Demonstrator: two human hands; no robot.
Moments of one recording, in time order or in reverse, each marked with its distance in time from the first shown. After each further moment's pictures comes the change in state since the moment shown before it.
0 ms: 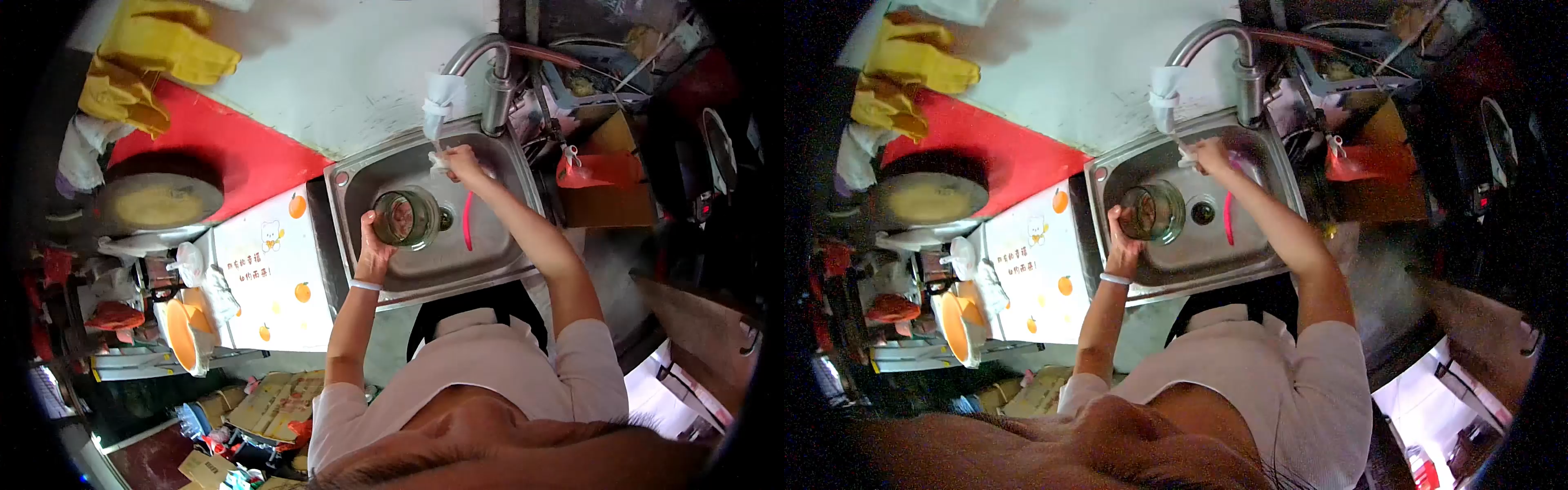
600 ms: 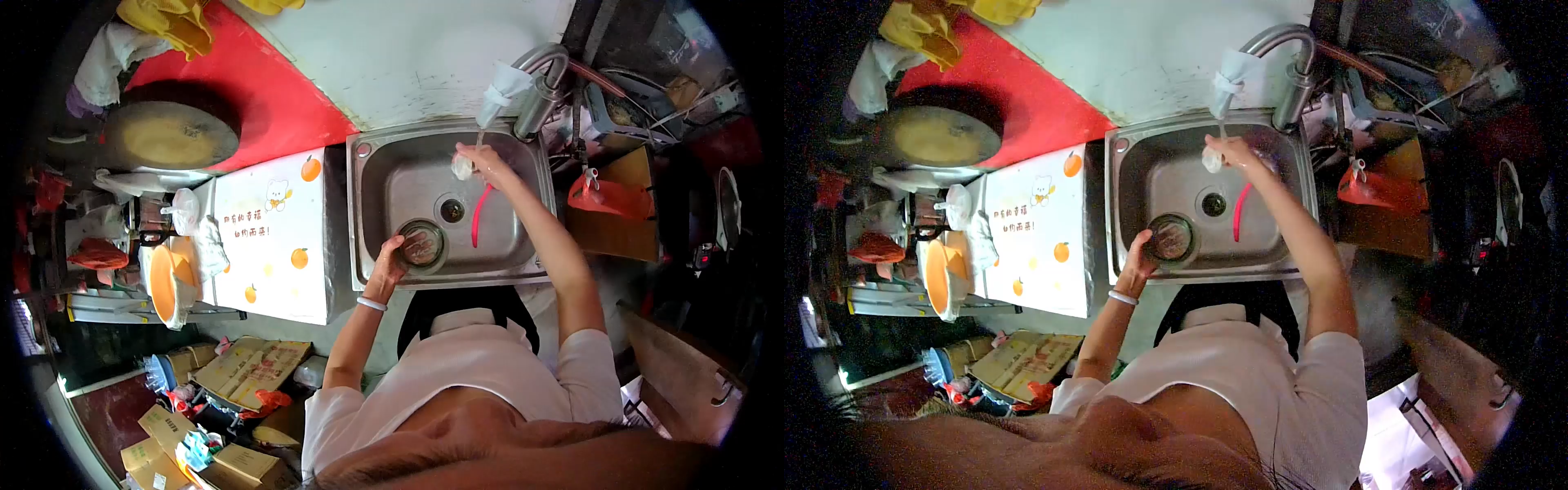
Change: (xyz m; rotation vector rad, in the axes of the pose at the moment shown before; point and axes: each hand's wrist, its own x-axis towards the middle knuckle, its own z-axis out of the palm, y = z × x) left_hand -0.059 -0.041 -0.066 0.025 0.005 -0.071; right_hand -0.003 -0.010 -0.003 -0.042 -0.354 0.090
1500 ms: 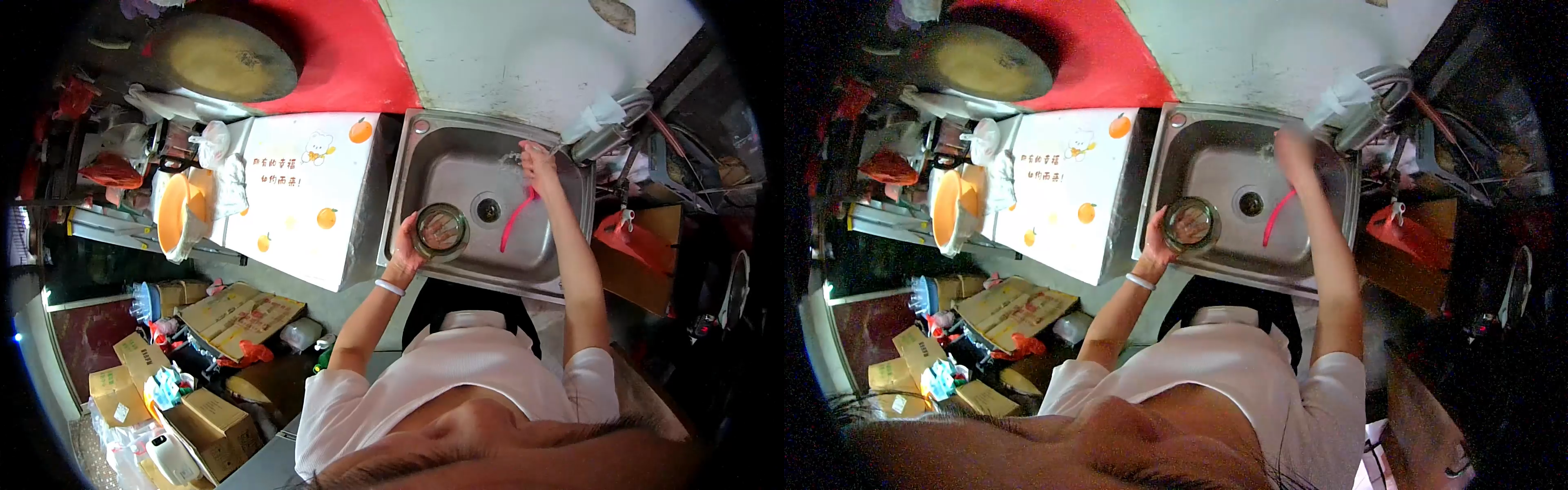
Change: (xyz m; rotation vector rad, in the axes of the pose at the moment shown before) left_hand -0.008 0.009 -0.020 -0.488 -0.038 0.001; right_hand 0.036 0.014 0.002 0.487 0.098 -0.096
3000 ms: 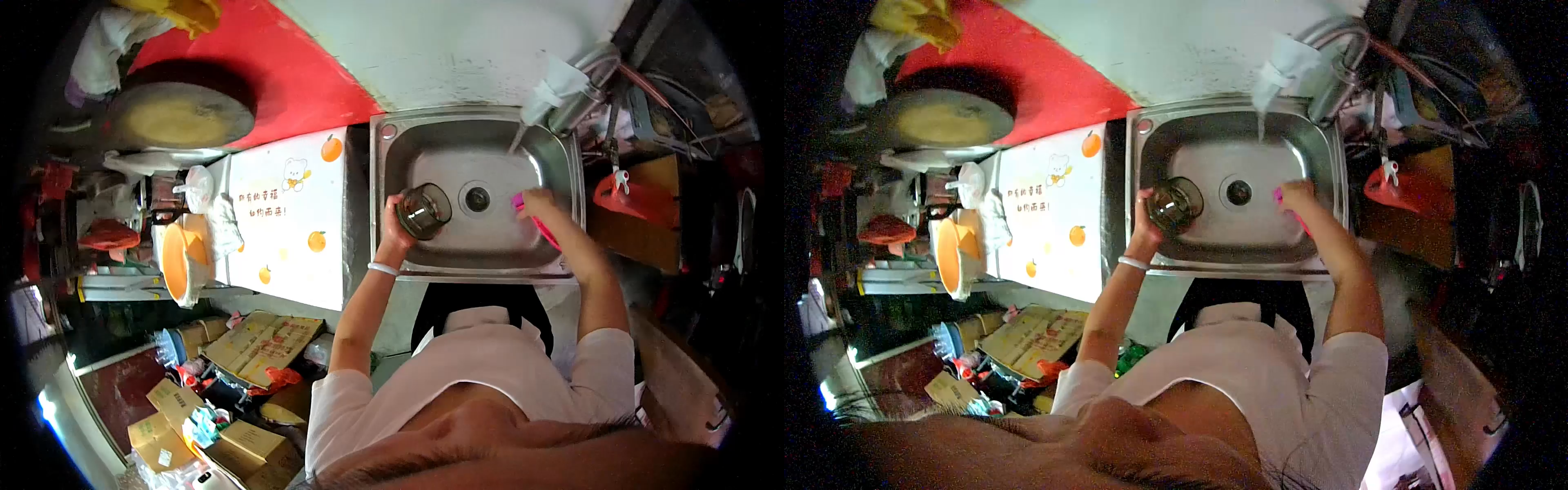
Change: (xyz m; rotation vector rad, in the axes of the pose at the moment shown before) left_hand 0.049 0.025 0.022 0.319 0.223 -0.060; right_hand -0.057 0.065 -0.100 -2.086 -0.359 0.245
